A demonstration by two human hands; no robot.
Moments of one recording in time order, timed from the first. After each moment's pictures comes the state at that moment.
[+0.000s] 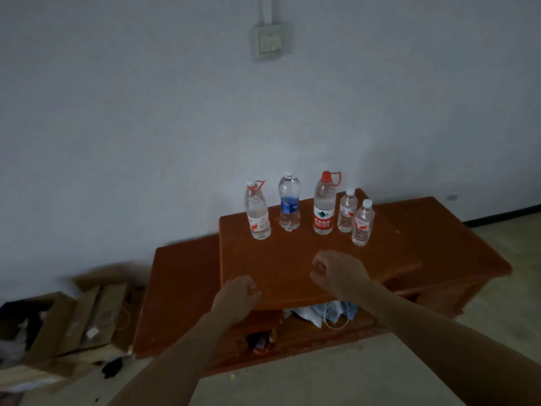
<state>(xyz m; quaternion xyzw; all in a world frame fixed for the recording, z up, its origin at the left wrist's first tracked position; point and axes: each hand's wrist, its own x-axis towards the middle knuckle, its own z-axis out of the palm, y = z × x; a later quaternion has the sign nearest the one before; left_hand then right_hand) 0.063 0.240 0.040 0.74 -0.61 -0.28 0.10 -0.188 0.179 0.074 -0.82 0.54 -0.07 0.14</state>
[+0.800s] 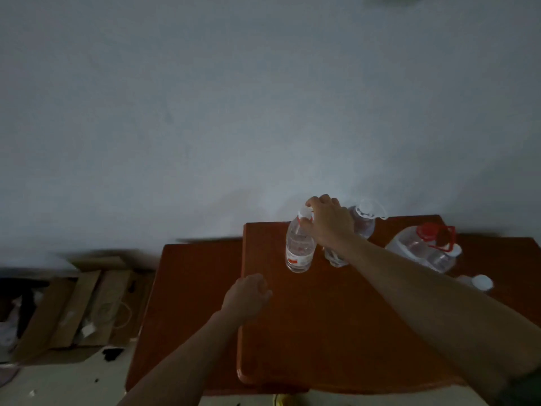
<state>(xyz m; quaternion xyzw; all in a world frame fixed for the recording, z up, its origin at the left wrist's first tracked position) 0.207 -0.016 -0.033 0.77 -0.52 -0.35 0.10 0.049 -0.187 0.042 -0.84 0.52 -0.08 0.08</state>
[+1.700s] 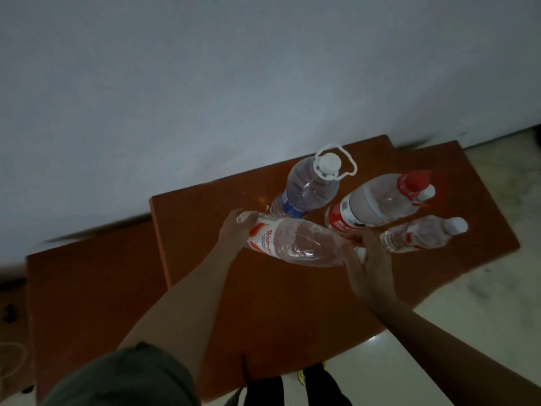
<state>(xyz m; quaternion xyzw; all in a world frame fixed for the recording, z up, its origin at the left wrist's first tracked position) 0.150 -0.229 -0.187 0.72 -0.28 -0.60 0.23 -0.088 -0.144 -0.083 -0.58 0.71 -0.30 0.27</state>
